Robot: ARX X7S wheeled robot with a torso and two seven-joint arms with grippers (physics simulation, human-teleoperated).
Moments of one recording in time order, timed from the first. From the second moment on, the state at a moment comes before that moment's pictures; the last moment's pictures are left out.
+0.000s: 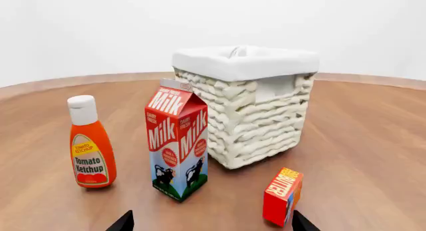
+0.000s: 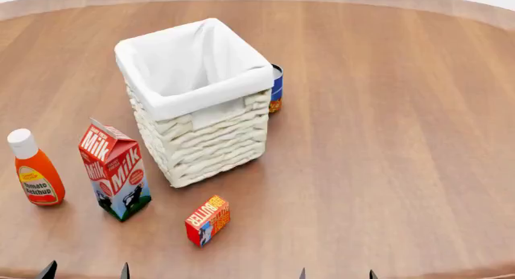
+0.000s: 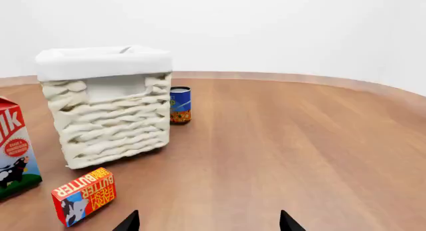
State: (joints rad) left arm 0.00 0.00 0.00 0.00 0.00 0.00 0.00; right arm 0.00 0.00 0.00 0.00 0.00 0.00 0.00
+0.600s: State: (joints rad) left arm -0.02 -0.06 0.08 -0.02 -0.04 0.00 -0.07; right arm 0.02 0.05 -0.04 0.02 0.05 0.02 0.11
